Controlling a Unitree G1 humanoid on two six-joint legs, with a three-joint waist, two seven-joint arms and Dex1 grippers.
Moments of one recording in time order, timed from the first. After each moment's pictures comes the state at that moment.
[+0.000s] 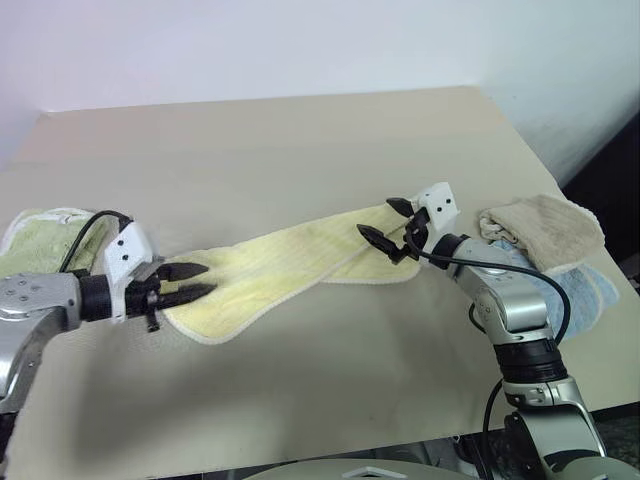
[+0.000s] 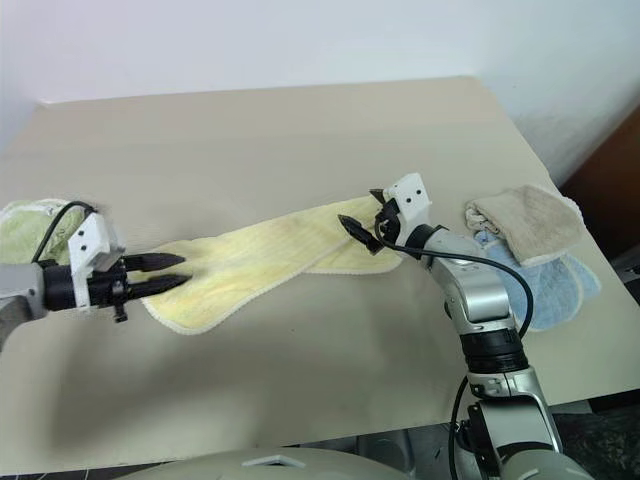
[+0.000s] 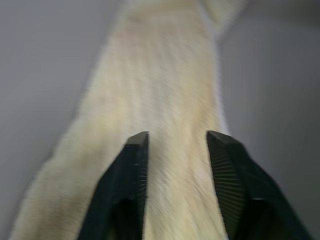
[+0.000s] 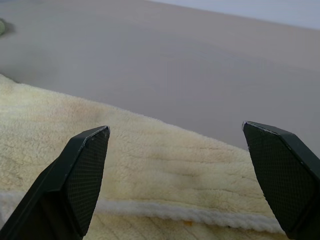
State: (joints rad) left arm -0.01 1.09 0.25 -0.28 -0.50 0.45 -1.24; right arm -0.45 -0.40 0.03 0.00 0.29 0.40 0.62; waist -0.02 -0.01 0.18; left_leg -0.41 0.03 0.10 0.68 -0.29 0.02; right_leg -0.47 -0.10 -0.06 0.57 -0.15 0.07
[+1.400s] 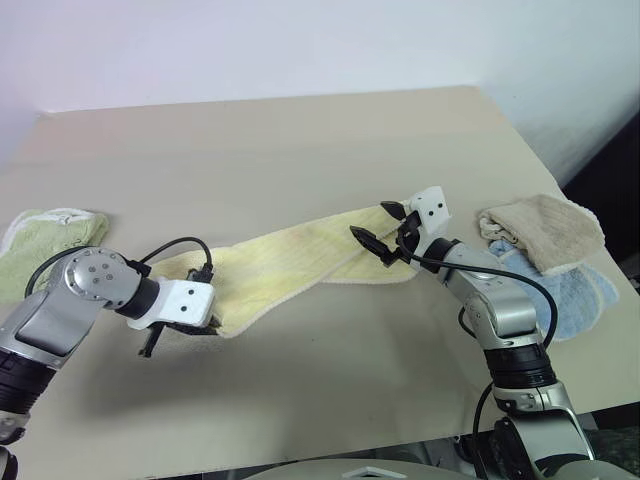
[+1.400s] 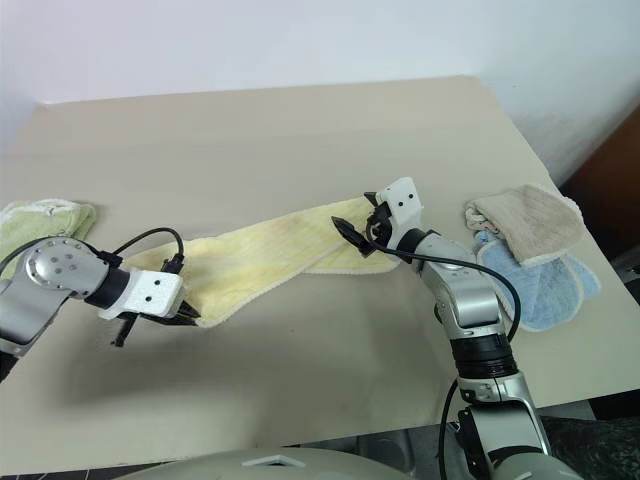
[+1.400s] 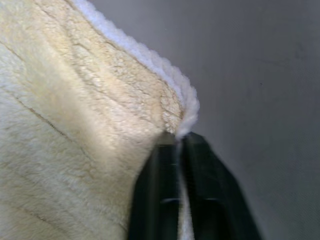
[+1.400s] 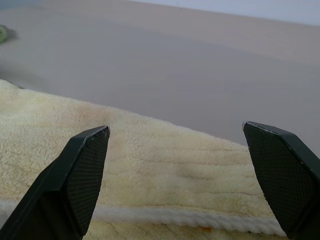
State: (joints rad) left arm -0.28 1.09 -0.21 -0.10 -0.08 0.03 -1.44; right arm -0.42 -0.36 0.03 -0.04 0.28 0.42 0.59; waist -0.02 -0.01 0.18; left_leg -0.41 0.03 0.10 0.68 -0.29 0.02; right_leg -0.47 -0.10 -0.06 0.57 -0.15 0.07
